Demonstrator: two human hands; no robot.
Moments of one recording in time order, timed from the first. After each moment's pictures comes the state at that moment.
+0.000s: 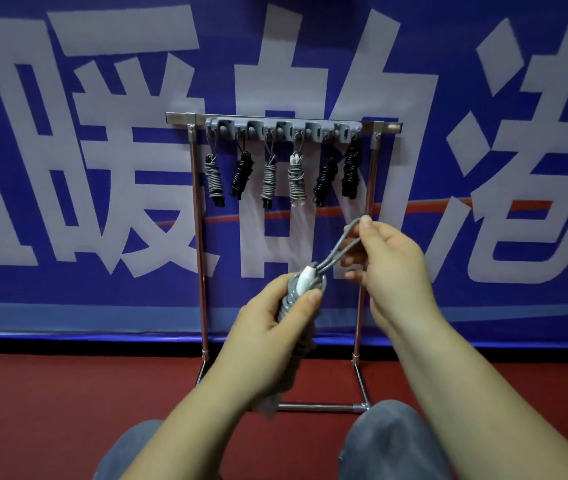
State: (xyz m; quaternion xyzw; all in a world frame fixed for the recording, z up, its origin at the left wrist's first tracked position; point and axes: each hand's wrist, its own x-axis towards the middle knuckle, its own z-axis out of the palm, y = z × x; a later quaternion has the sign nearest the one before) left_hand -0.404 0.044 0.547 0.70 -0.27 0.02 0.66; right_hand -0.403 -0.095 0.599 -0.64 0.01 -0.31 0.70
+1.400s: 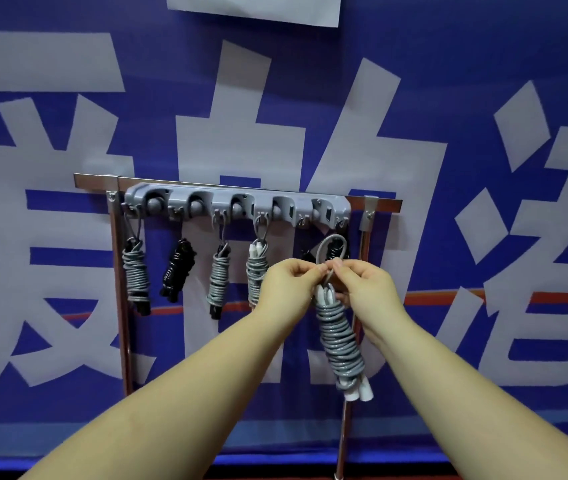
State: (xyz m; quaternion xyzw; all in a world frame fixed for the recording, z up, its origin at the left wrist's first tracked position) left_hand -0.075 -0.143 0.670 0.65 -0.20 -0.01 0.73; right_hand -0.119 -0.246 0.679 -0.69 0.05 -0.25 0.68
